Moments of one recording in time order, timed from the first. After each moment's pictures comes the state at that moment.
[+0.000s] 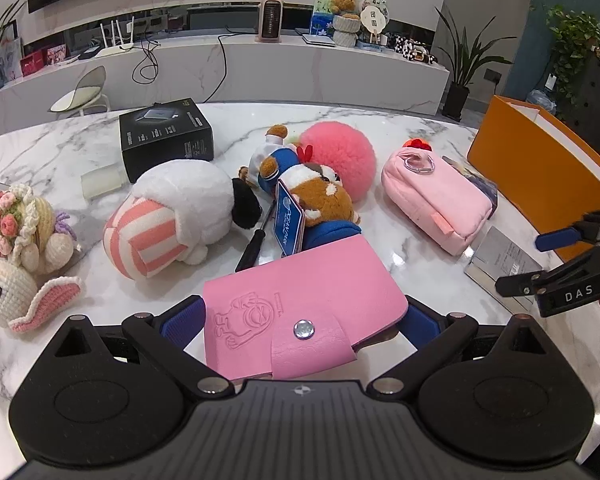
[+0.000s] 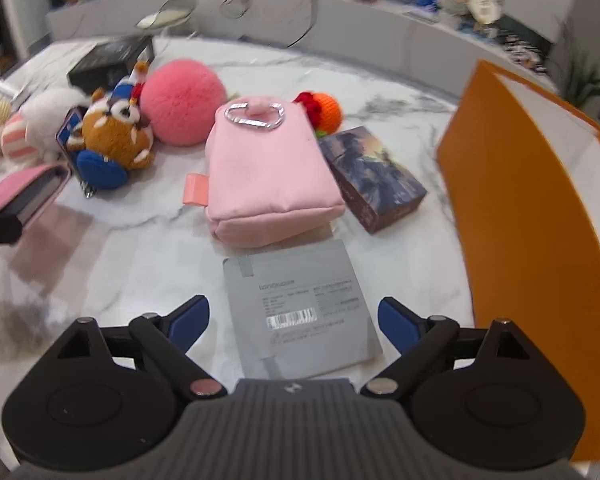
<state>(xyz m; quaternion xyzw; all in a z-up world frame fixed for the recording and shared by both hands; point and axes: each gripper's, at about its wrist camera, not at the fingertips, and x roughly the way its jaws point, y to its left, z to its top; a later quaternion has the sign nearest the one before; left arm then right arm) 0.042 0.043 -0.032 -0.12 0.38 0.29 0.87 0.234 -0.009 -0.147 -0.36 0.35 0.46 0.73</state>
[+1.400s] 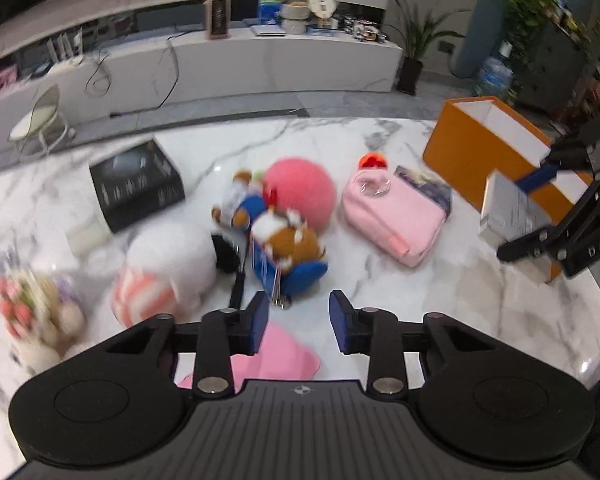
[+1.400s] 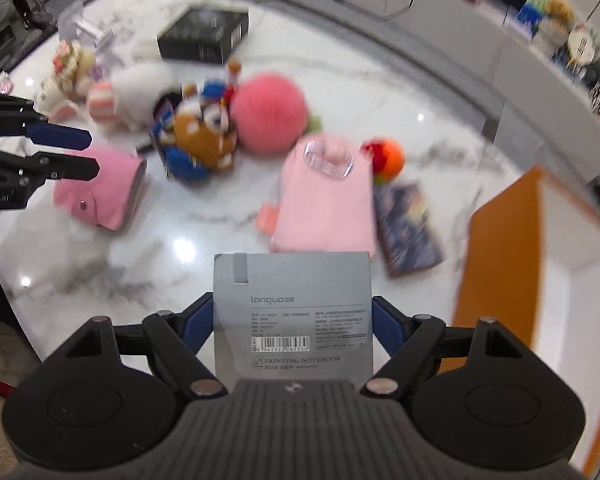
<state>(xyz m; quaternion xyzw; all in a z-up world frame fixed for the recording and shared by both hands) 0.055 0.053 0.040 -0.11 0.41 0.26 0.87 0.203 0.016 -0.044 -0.44 0.33 0.51 0.66</state>
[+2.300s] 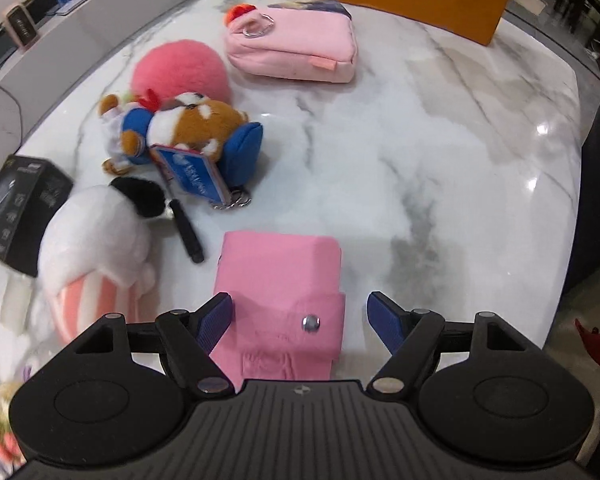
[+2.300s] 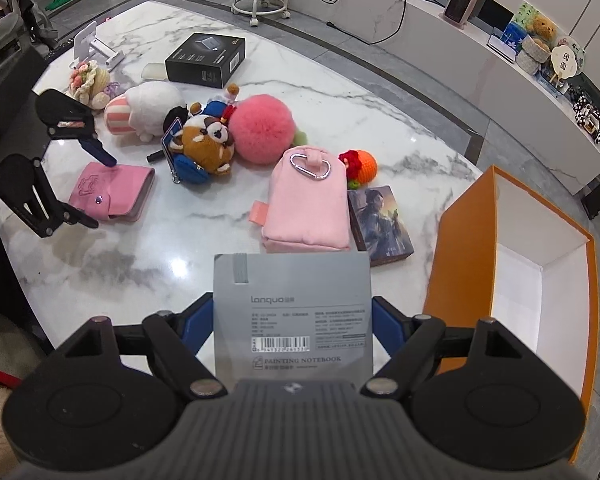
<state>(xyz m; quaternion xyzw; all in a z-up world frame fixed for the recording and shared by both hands) 0.069 0.077 -0.049 0.05 0.57 0.07 0.82 0.205 -0.025 -0.031 -0.43 0.32 0.53 0.66</state>
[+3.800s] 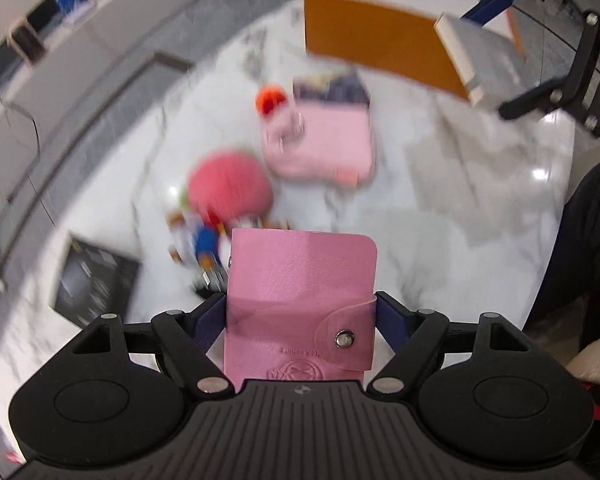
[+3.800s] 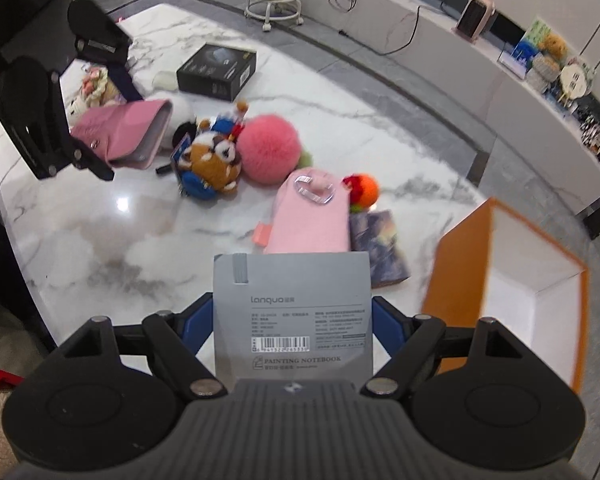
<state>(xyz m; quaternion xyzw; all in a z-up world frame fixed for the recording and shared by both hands) 0.136 0.085 0.084 0.03 0.59 0.13 0.80 0.200 -0.015 0.007 -0.45 0.28 0.54 0.65</state>
